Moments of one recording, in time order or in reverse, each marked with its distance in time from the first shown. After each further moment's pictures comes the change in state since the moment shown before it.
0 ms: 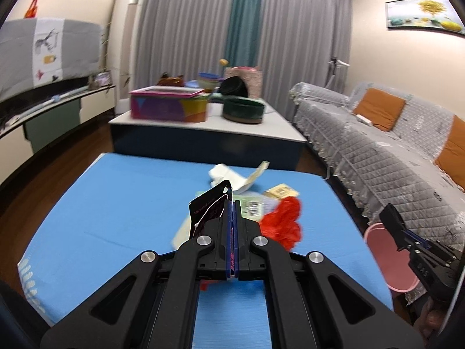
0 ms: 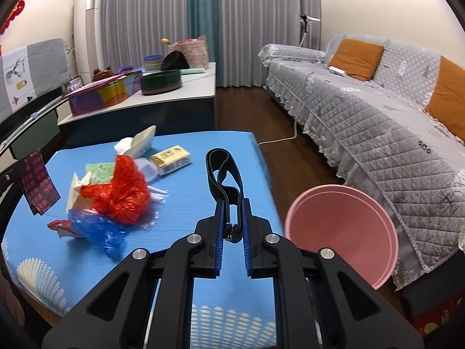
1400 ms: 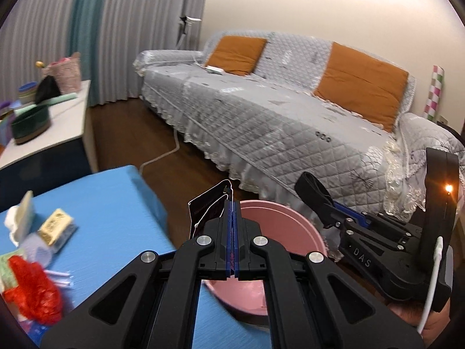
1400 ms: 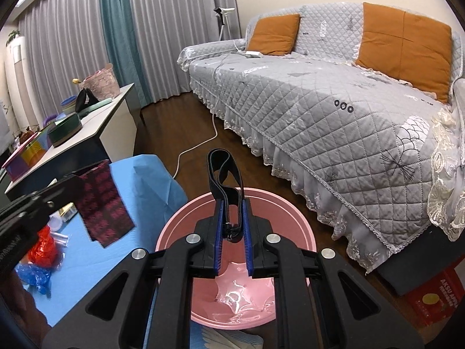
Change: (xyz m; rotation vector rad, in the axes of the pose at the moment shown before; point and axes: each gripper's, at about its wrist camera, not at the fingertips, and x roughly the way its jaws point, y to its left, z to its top) left arm 0.082 -0.268 -0.013 0.339 0.181 -0.619; right arm 0.012 -0.193 0.003 0.283 -0.004 -0.201
